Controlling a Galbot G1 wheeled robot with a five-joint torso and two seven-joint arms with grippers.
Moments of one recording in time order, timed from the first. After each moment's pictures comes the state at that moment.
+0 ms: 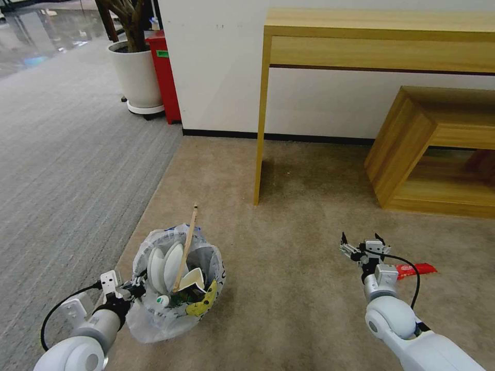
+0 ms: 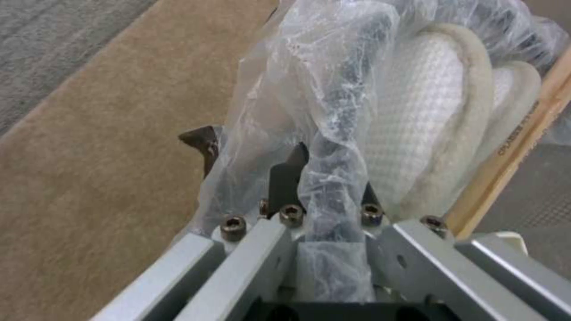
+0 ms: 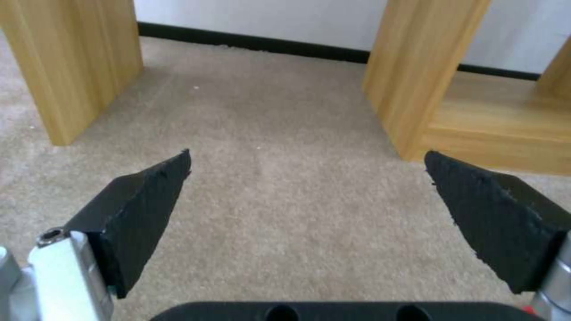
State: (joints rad) left arm 1.61 -1.37 -0.81 -2.12 -0.72 0.56 -0.05; right arm -1.22 0.88 0.17 1.67 0.56 0.07 0.51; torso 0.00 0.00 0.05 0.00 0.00
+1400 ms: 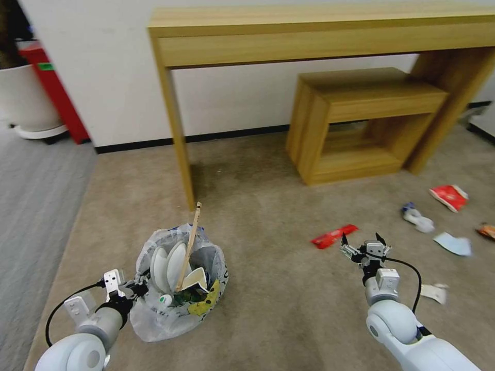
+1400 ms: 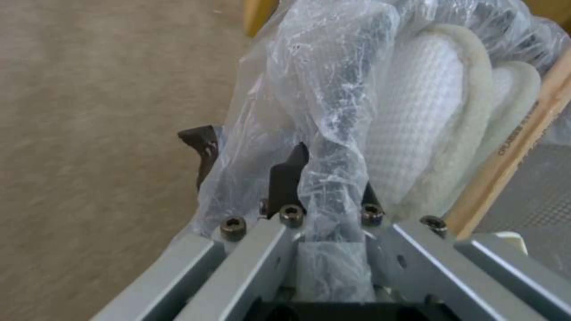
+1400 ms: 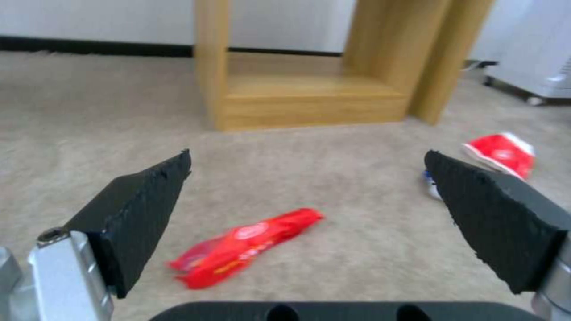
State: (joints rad) left arm 1.60 -1.37 -0.80 -2.11 -0.72 0.58 -0.03; right arm -1.25 0.89 0.20 1.66 0.50 0.16 0.49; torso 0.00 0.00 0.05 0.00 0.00
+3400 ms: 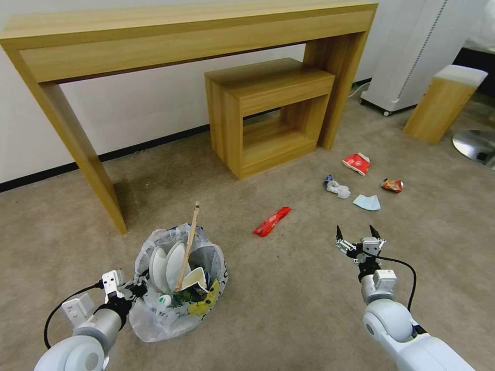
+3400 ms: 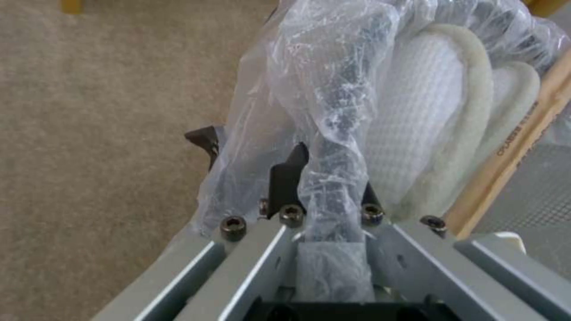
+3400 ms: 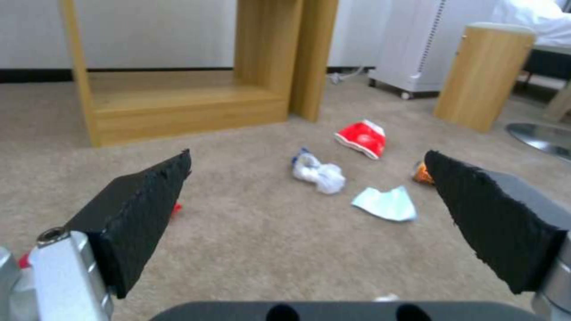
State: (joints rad) left arm 1.61 -1.37 -0.81 -2.12 -0.73 0.56 -0.03; right arm -1.23 0.92 0.20 1.63 0.44 0.25 0.42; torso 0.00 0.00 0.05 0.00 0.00
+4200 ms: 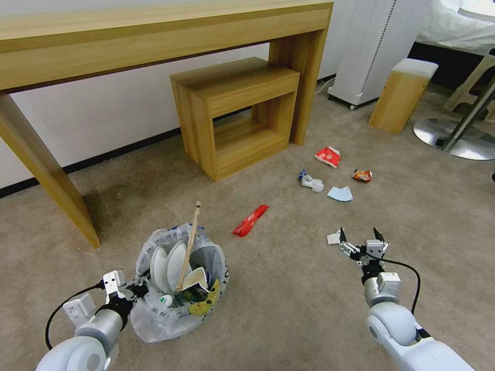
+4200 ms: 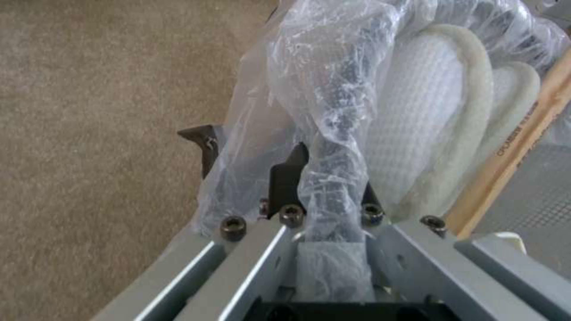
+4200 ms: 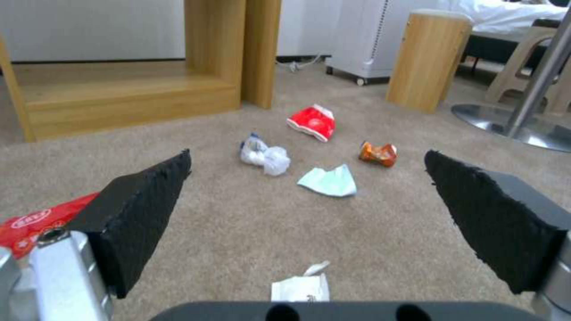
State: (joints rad) left arm 1.61 -1.38 -0.81 -2.12 -0.72 0.56 -0.03; right arm -1.25 0.92 0.22 1.64 0.44 0.25 0.42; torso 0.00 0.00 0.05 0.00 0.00
